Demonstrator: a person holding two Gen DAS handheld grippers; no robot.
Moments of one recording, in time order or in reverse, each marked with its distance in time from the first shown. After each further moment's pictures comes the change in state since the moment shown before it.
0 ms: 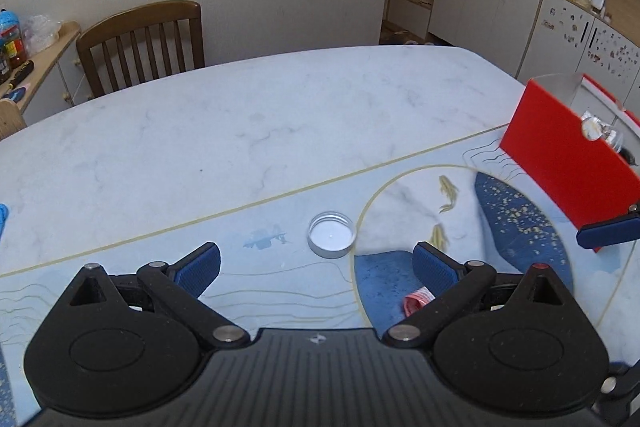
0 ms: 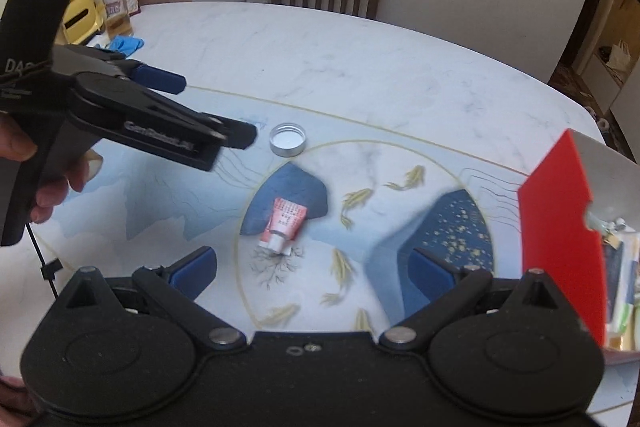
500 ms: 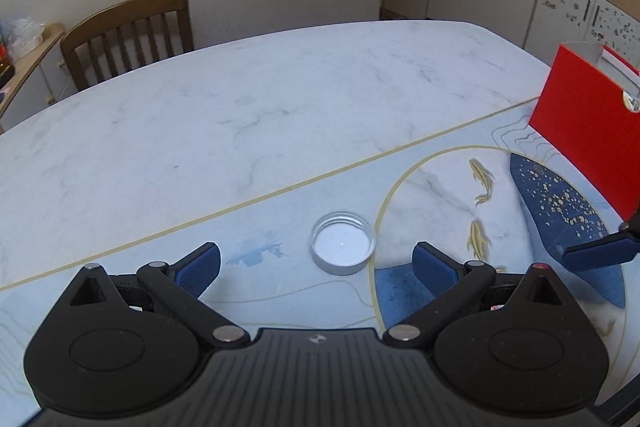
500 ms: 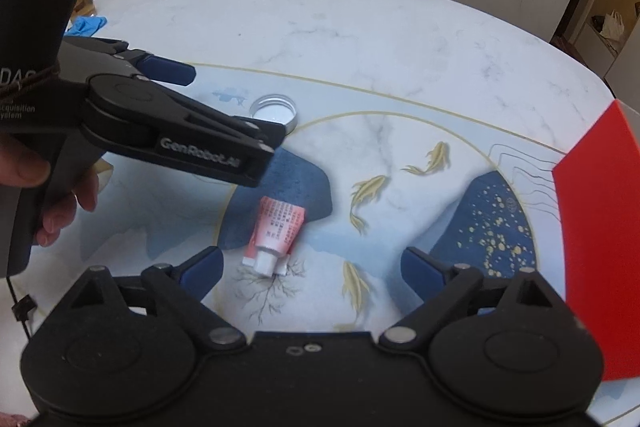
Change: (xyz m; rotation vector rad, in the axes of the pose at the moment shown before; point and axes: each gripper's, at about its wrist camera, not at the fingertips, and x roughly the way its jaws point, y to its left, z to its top) left arm 0.060 -0.001 -0.004 0.053 0.021 0.002; right arm 0.072 0.004 0.009 0.057 0.089 -0.027
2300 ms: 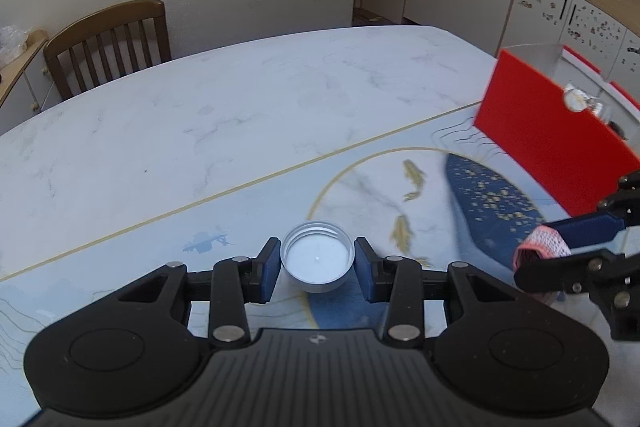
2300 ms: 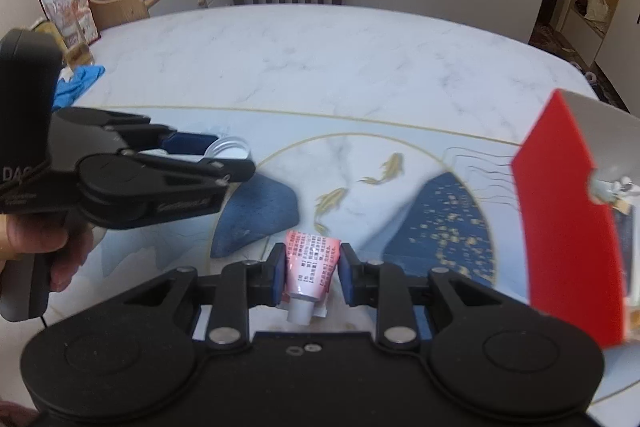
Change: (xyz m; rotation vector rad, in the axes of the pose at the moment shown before) left arm -0.046 -0.036 0.003 0.008 0.007 -0.059; right arm -0.059 -0.039 -0.004 0.096 -0.070 0.038
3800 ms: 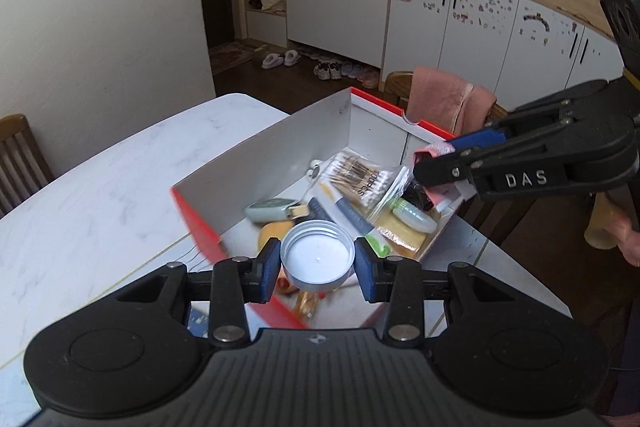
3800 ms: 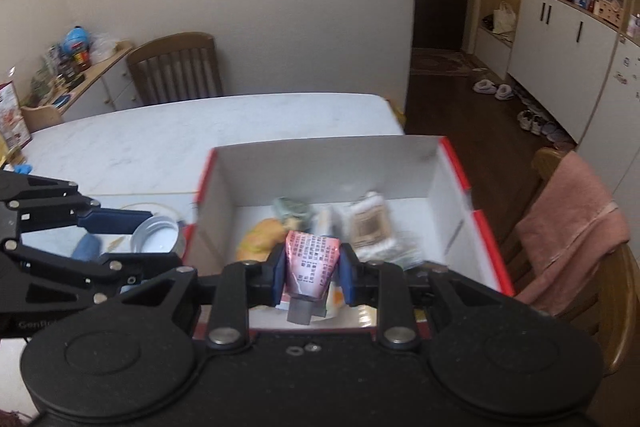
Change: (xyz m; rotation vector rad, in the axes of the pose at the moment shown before) left arm -0.010 -0.287 0.111 0.238 -0.052 -0.176; right arm -0.138 -0.271 -0.039 0.149 -0.207 -0.129
